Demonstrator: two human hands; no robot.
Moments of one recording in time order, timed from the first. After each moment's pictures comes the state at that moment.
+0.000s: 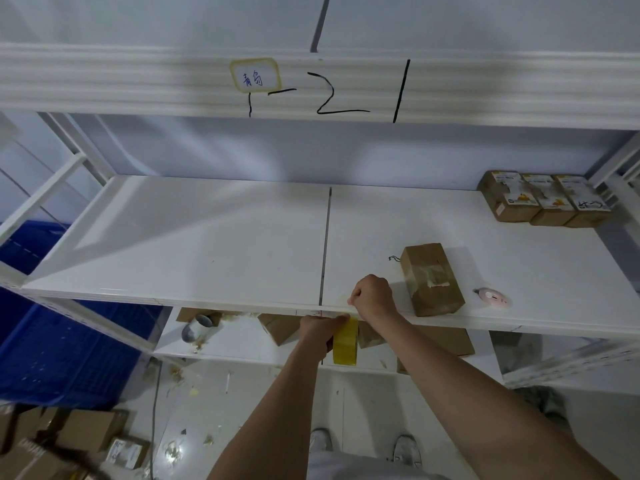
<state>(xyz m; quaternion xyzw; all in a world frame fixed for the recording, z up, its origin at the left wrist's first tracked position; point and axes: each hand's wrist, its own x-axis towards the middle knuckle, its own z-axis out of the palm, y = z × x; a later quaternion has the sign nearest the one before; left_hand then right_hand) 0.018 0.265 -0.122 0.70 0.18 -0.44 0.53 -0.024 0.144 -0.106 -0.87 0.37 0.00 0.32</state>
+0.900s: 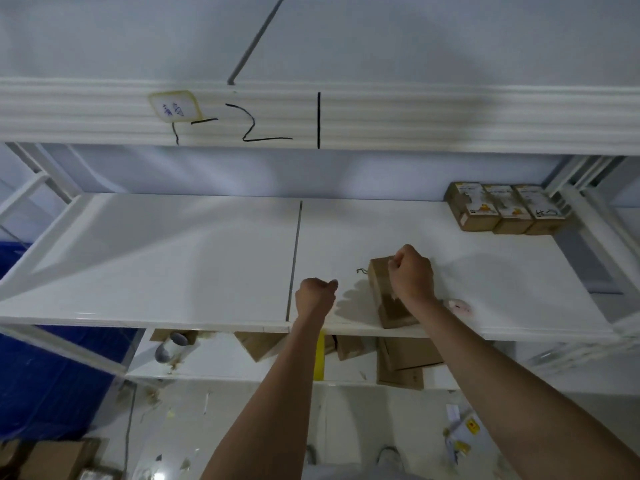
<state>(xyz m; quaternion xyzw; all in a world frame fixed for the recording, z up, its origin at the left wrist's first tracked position) 0.030 0.181 -0.080 0.82 -0.05 -0.31 0.48 -0.079 0.030 -0.046 -0.84 0.45 -0.18 0.25</state>
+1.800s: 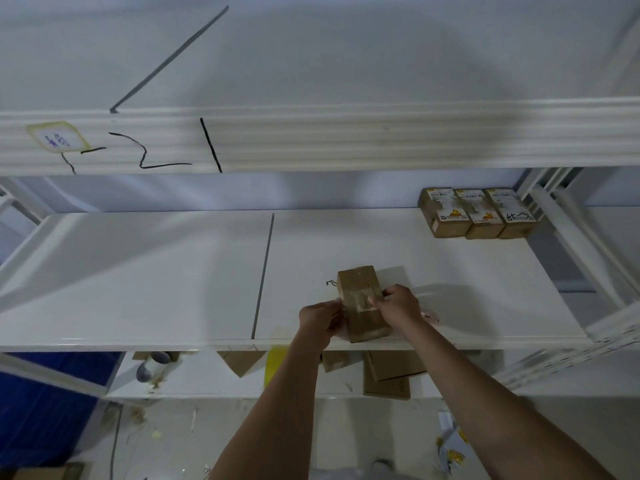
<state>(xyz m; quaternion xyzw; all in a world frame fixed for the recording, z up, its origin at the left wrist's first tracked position) -0.023 0.119 -0.091 0.60 0.17 -0.45 0.64 -0.127 -0.007 -0.068 -0.76 0.50 -0.01 0.41</state>
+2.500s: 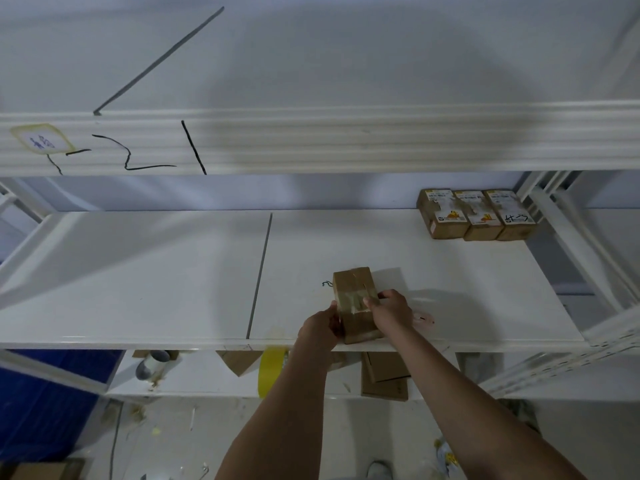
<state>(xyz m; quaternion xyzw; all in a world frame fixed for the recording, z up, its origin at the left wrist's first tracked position) -0.030 0.100 -0.125 0.57 0.25 -0.48 0.62 -0.125 0.003 -0.083 -0.70 0.54 -0.06 0.46</state>
